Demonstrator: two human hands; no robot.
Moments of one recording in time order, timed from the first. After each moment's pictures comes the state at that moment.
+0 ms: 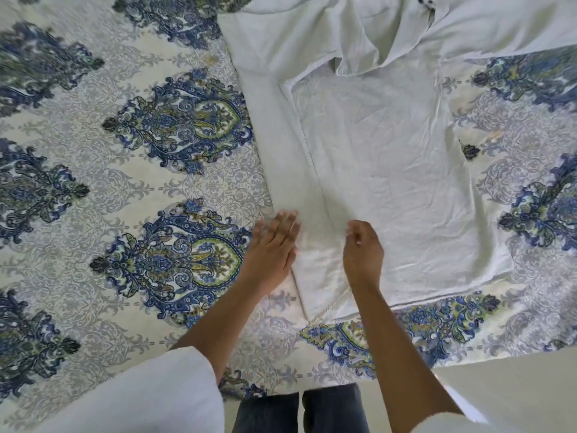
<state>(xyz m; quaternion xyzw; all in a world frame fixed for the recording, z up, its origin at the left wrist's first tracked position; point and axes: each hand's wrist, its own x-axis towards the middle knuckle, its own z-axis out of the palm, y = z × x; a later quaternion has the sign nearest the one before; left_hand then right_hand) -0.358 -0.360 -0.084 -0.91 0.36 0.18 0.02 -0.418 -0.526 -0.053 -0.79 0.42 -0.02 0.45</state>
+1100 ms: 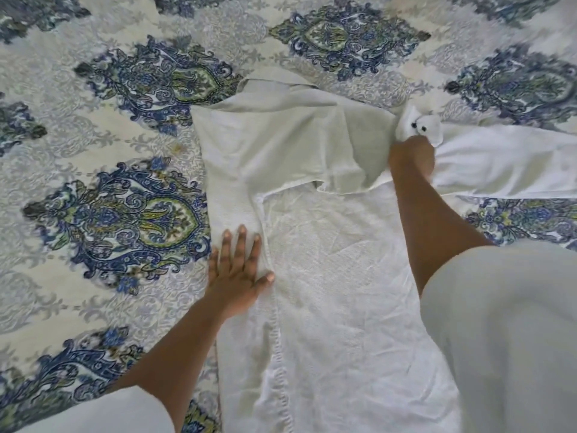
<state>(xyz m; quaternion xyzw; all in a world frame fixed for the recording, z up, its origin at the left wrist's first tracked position) -0.174 -0.453 -0.104 -0.92 0.17 0.34 -0.06 -0.047 -0.777 -0.053 -0.86 0.45 -0.03 0.23</state>
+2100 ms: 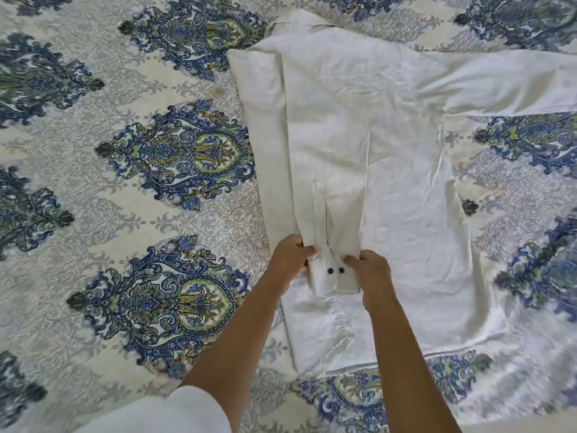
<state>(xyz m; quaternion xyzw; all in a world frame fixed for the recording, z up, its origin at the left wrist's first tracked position) -0.287 -0.440 -0.040 -0.71 -0.17 0.44 -0.53 -0.356 -0.569 -0.039 -0.63 0.51 0.15 0.57</state>
